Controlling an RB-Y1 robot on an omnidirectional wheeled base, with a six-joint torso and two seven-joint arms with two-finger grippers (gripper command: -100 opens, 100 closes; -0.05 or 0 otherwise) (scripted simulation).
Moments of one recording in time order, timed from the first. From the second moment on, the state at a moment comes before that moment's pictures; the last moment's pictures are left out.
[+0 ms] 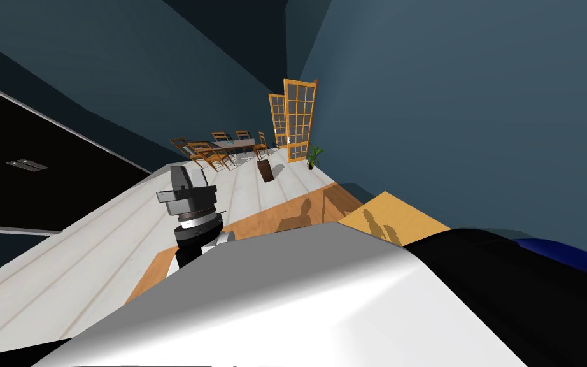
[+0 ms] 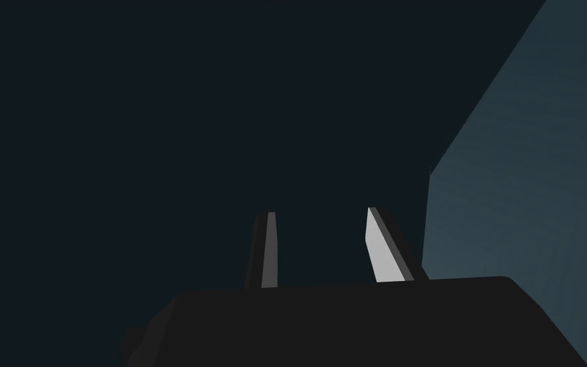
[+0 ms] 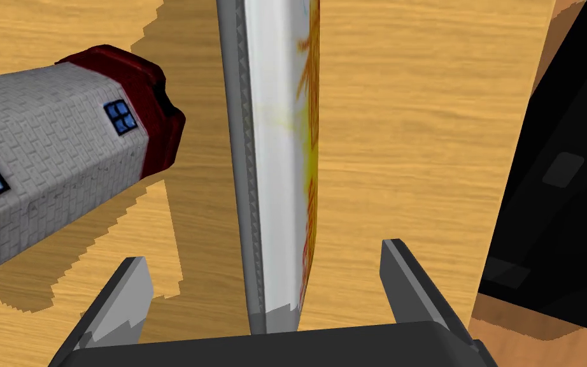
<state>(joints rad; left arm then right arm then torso) 0.54 0.04 0.04 -2.39 -0.10 -0.59 0.09 0.46 -1.02 0.41 -0.39 0.68 -0.57 0.49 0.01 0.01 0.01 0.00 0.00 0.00</state>
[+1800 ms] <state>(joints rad) 0.54 0.04 0.04 -2.39 -0.10 -0.59 0.09 0.68 -1.01 0.31 -0.61 0.58 -0.51 0.72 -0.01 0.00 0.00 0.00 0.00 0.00</state>
